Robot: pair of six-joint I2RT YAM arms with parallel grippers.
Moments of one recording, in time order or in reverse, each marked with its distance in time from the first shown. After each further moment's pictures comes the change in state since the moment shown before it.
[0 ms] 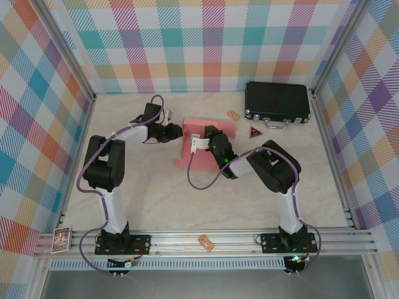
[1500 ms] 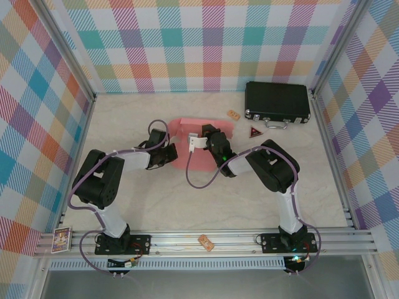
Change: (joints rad) left arm -0.120 -0.202 -0.456 0.287 -0.340 -0.219; right arm 0.001 0.015 0.042 -0.028 -0.029 -0.003
